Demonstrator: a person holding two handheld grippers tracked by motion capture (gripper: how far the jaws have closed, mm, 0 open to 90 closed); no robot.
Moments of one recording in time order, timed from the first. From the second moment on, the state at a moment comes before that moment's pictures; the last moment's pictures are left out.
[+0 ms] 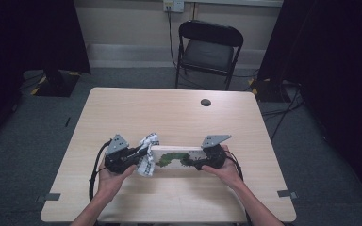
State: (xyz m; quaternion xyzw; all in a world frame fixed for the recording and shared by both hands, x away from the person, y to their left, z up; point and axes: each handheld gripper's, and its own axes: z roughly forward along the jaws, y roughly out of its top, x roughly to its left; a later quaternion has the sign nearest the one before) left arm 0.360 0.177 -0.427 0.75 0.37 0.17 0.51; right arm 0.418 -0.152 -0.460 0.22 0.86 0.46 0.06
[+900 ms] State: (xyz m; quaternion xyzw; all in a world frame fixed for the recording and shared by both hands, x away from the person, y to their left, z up) left arm 0.373 0.166 -0.484 0.81 0.39 0.14 0.42; right arm 0.418 -0.152 -0.460 0.22 0.86 0.46 0.06
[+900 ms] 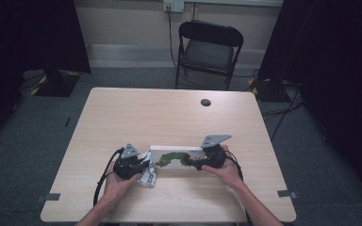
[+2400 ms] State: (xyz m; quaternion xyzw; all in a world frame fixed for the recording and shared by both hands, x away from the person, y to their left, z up) left arm 0.370 0.163 -0.471 0.81 0.39 0.14 0.42; right arm 0.419 -0.151 -0.461 0.22 0.86 0.46 0.06
